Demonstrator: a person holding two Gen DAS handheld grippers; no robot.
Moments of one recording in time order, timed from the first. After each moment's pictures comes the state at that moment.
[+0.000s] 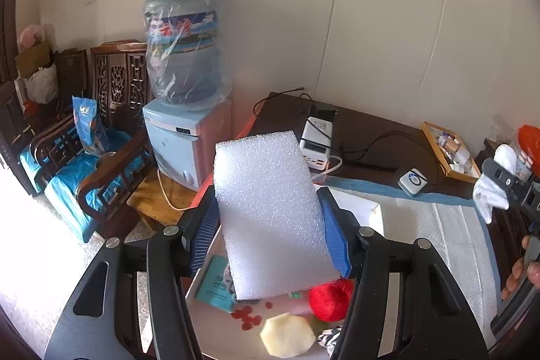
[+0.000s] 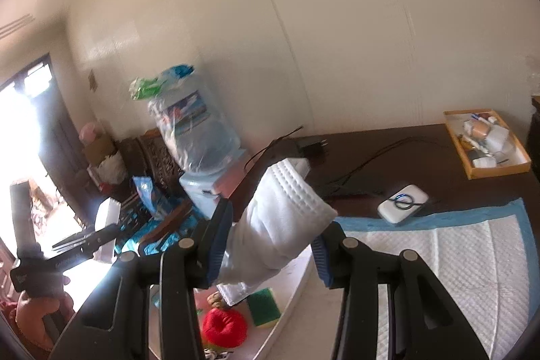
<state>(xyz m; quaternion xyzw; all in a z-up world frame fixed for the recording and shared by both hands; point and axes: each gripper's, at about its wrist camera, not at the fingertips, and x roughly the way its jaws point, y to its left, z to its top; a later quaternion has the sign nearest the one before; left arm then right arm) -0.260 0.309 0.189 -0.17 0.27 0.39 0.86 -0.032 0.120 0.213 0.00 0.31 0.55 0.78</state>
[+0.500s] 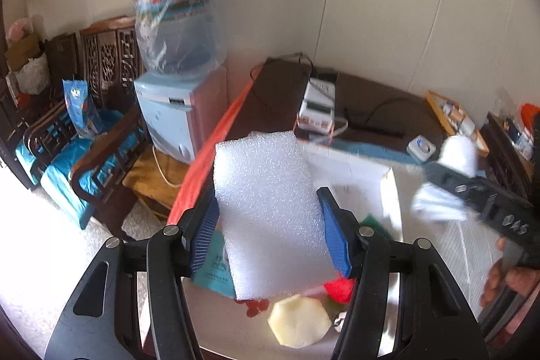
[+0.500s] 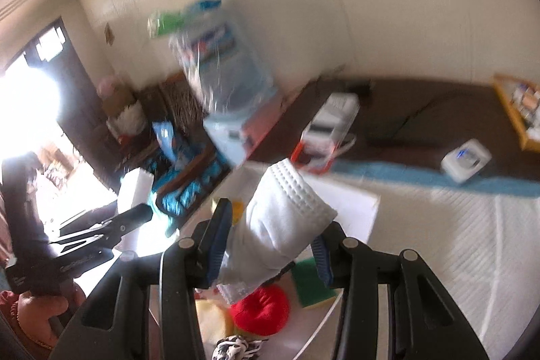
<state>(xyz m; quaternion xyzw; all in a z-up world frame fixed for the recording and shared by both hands) -0.257 0.325 0.154 -0.18 0.31 0.38 0.85 -0.069 0.193 0.152 -0.07 0.39 0.59 0.70</state>
